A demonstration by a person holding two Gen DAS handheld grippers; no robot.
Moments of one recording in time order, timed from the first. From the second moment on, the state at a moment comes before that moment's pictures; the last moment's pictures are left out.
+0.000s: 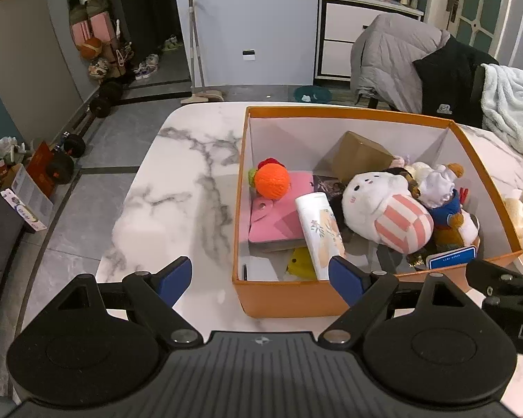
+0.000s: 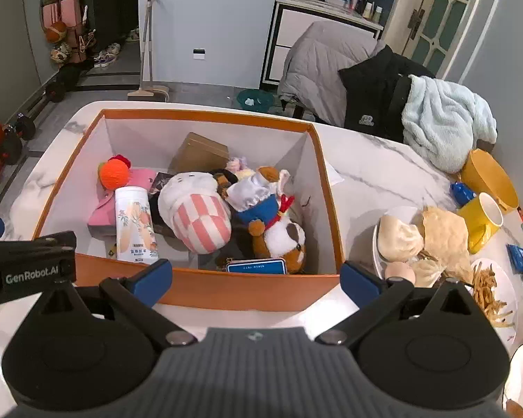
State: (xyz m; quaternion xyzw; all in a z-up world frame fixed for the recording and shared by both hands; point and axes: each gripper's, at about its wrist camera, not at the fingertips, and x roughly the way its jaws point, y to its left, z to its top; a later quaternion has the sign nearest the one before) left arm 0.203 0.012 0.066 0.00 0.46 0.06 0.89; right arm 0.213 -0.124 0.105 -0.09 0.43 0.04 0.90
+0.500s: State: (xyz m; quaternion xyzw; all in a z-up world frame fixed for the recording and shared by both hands) left arm 0.194 0.001 0.068 0.01 0.45 0.04 0.89; right arm 0.205 -0.123 0.117 -0.09 0.43 0.04 0.90
